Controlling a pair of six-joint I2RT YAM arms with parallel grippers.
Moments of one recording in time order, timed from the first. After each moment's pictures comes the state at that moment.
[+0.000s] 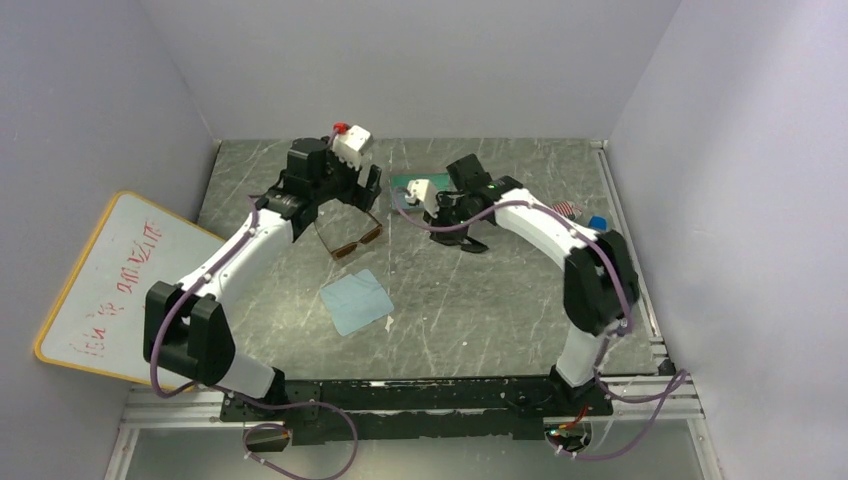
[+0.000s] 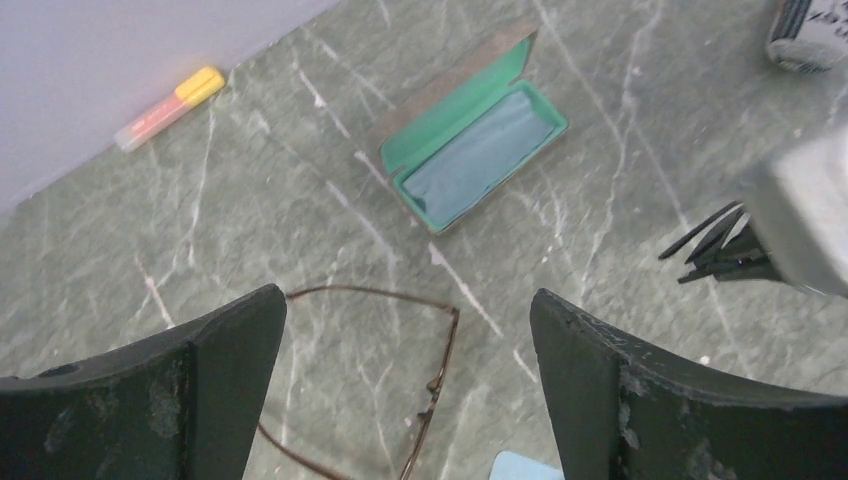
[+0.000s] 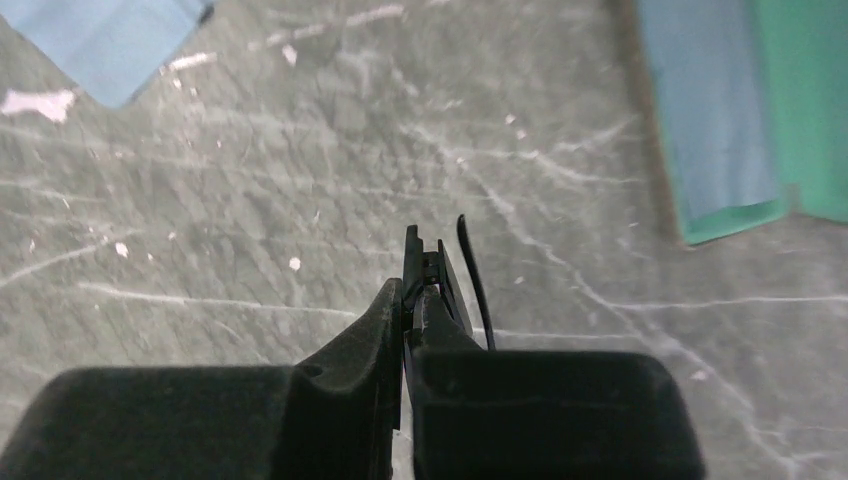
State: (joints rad) left arm -0.37 1.47 1.22 -0.14 0.21 0.12; right arm 0.54 1.70 1.35 -0.56 -0.42 -0.68
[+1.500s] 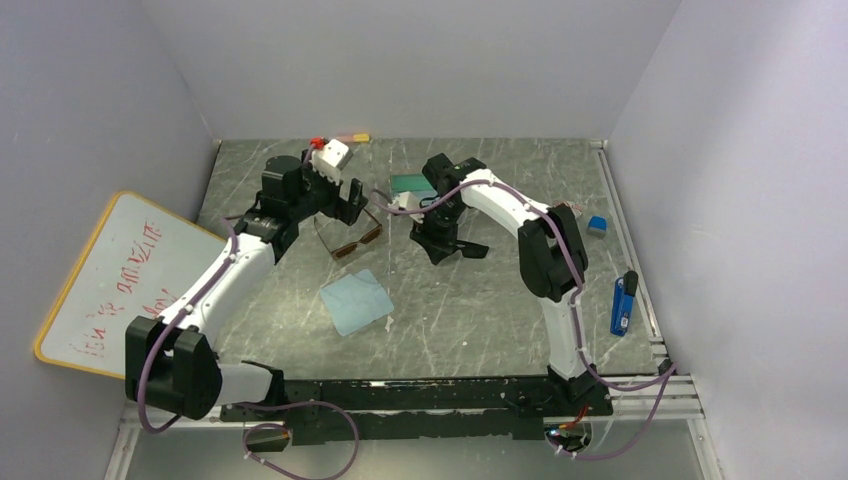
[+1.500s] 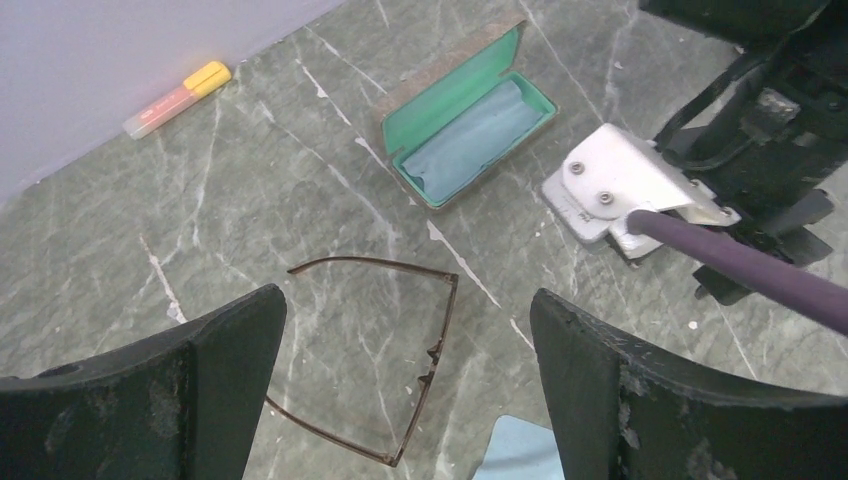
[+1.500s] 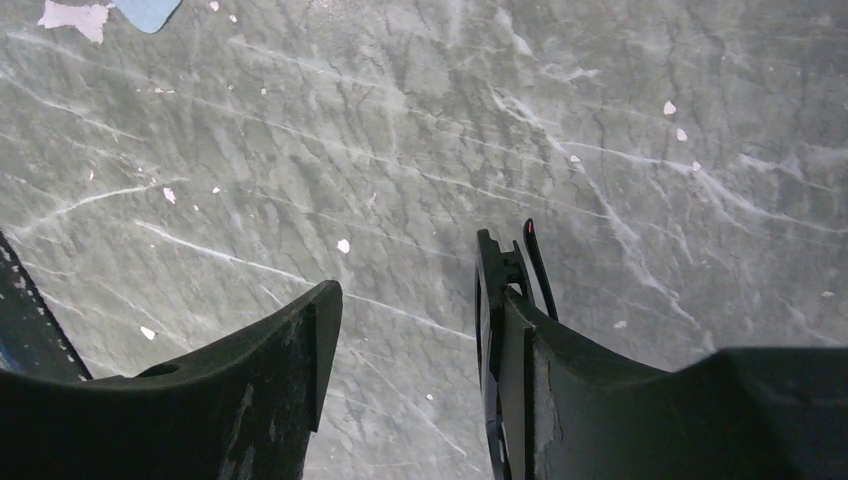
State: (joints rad) left arm -0.28 1.29 1.02 -0.06 0.30 0.13; right arm 0.56 2.14 1.79 -1.07 -0.46 -0.77
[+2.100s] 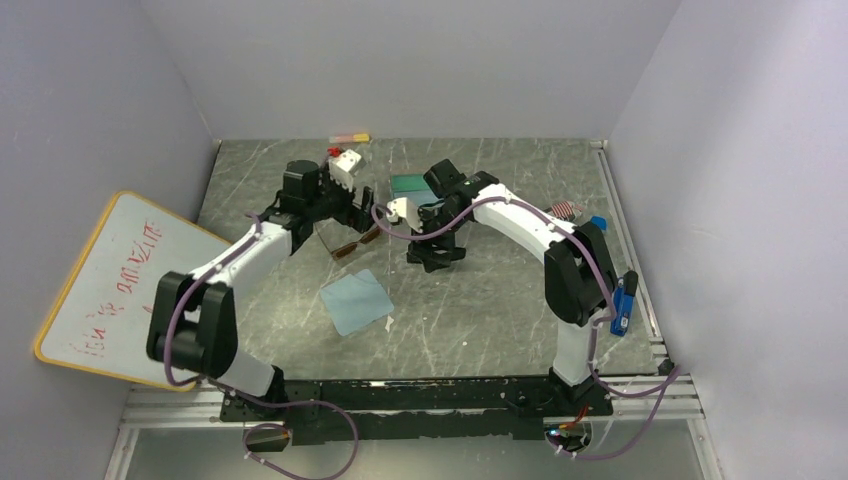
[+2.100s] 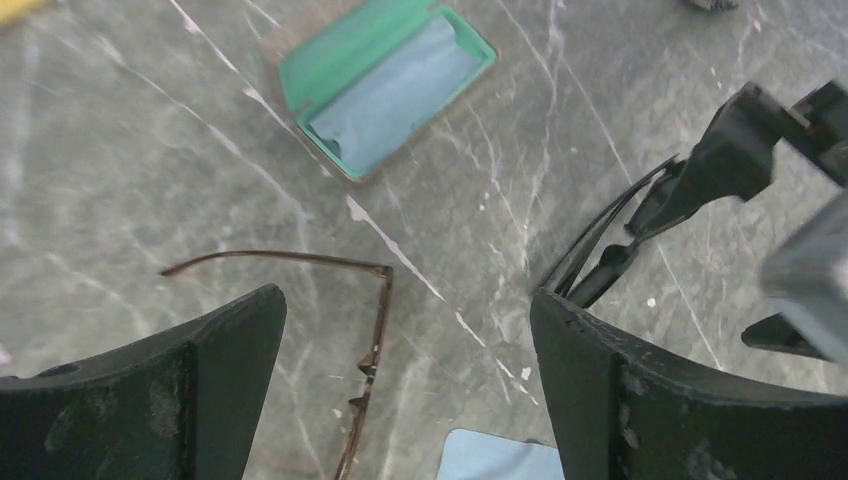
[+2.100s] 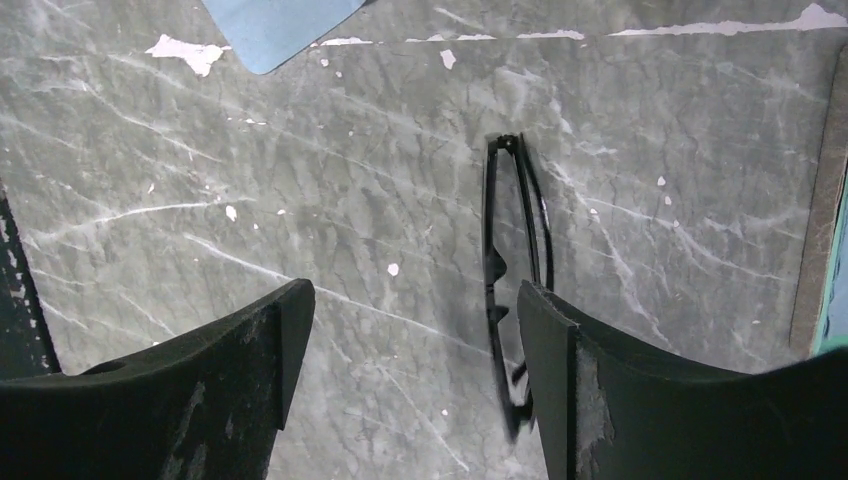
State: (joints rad) left arm -0.28 1.46 0.99 0.05 0.45 0.07; right arm 0.62 1.90 1.56 -0.89 -0.51 -0.82
